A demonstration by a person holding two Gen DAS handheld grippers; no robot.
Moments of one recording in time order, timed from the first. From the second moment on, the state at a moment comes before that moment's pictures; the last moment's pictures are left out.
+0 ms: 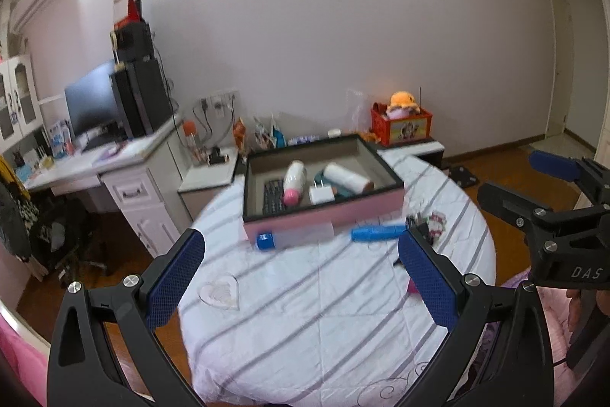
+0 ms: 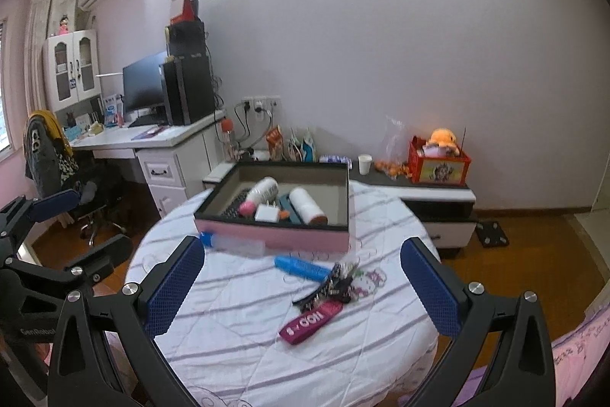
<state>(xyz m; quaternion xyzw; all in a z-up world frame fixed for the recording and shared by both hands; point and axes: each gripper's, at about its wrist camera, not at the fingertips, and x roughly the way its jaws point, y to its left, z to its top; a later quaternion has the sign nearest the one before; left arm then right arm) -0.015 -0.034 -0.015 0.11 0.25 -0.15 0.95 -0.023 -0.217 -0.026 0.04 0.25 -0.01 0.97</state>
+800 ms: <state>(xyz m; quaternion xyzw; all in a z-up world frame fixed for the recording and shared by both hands) 0.045 -0.178 -0.174 0.18 0.40 -0.25 0.86 0.022 -0.312 -0.140 0.12 0.37 -0.05 0.92</state>
